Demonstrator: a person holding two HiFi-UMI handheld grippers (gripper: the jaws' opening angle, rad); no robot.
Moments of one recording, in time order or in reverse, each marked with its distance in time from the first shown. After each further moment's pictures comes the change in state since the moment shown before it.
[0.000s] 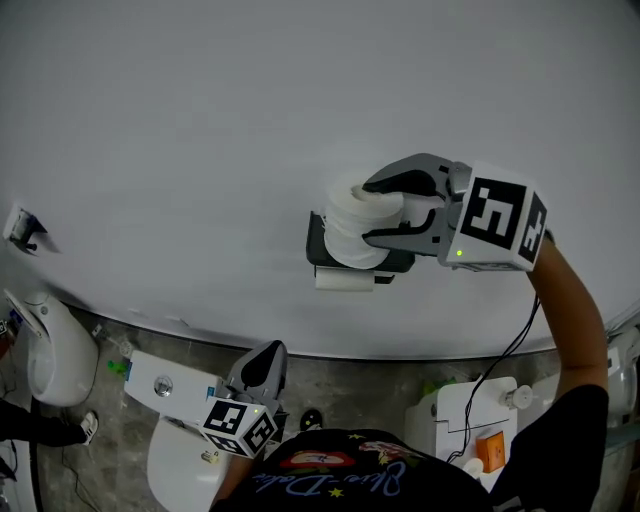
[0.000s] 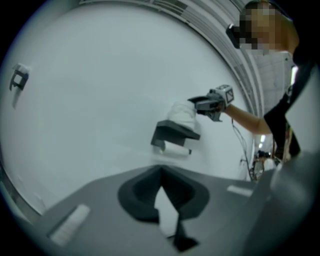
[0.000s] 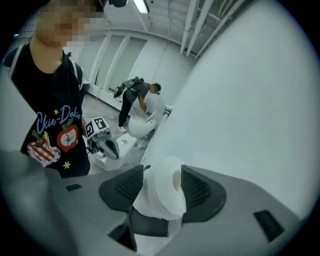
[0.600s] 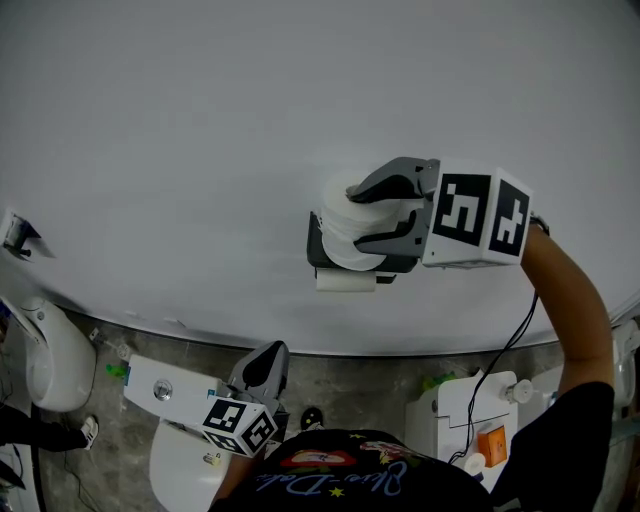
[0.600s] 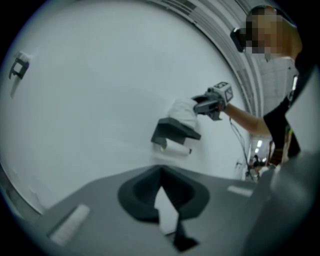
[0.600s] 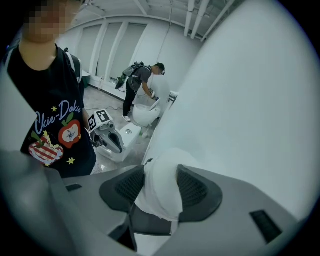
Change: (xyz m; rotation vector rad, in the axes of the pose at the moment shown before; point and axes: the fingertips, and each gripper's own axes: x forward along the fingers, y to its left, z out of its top) left arm 0.007 0.006 -0.005 -0.055 0.020 -0.042; right arm 0.026 0.006 -0.012 -0.007 0.177 0.085
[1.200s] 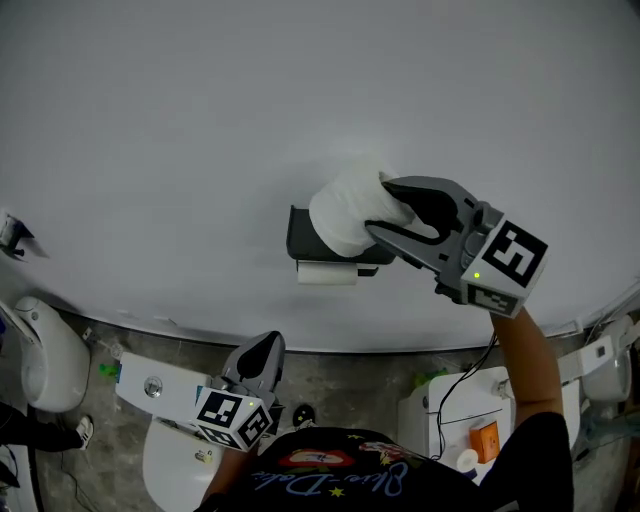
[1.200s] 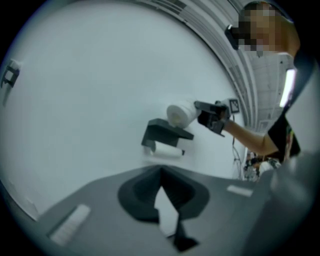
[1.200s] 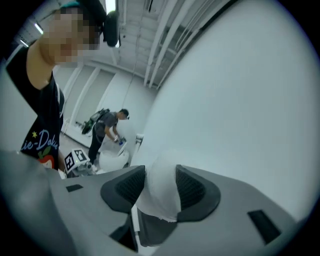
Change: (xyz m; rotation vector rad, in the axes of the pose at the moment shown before) left arm 0.012 -0.027 0.009 0.075 -0.014 -0.034; right arm -0.069 0.000 -0.012 0.324 -0.546 -0.370
